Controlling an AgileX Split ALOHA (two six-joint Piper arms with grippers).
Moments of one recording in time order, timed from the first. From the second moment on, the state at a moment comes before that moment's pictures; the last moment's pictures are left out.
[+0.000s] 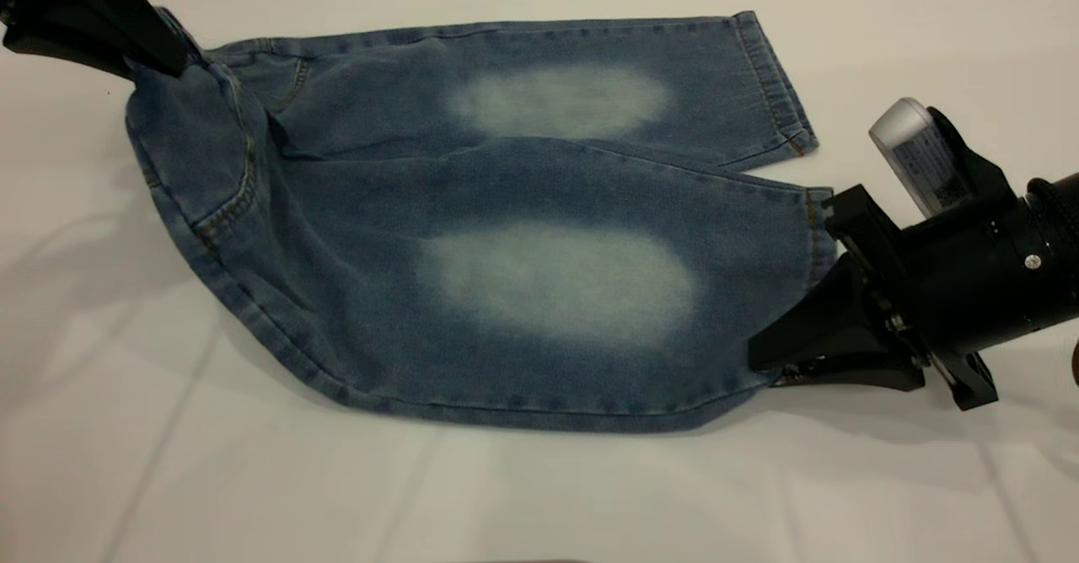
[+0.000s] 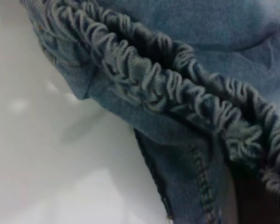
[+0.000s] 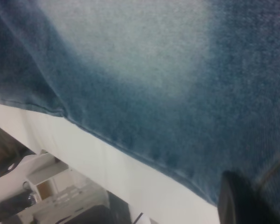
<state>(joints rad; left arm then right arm) 0.04 1.80 -1.07 -0.68 0.64 0.48 0.07 2.23 -0.60 1.83 0.91 -1.43</state>
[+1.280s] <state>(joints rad) 0.04 1.71 -0.87 -0.70 0.64 0.36 -0.13 1.74 -0.58 1.64 1.03 -0.98</state>
